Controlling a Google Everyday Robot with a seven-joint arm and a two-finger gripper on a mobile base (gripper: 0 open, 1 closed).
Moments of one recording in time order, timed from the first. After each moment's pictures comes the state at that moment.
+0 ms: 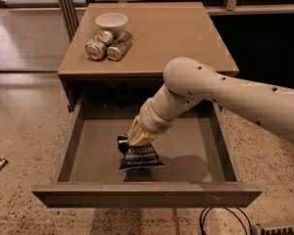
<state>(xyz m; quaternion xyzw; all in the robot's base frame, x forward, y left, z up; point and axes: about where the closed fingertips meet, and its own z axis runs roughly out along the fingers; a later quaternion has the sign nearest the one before) 0.510 0.029 0.707 -0.77 0.58 0.19 0.22</state>
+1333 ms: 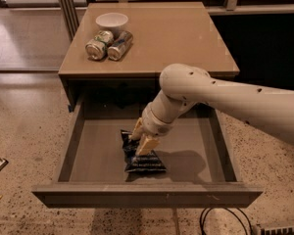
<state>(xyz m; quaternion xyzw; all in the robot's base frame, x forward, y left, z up) 0.524 0.017 0.673 -0.77 0.59 0.17 0.18</state>
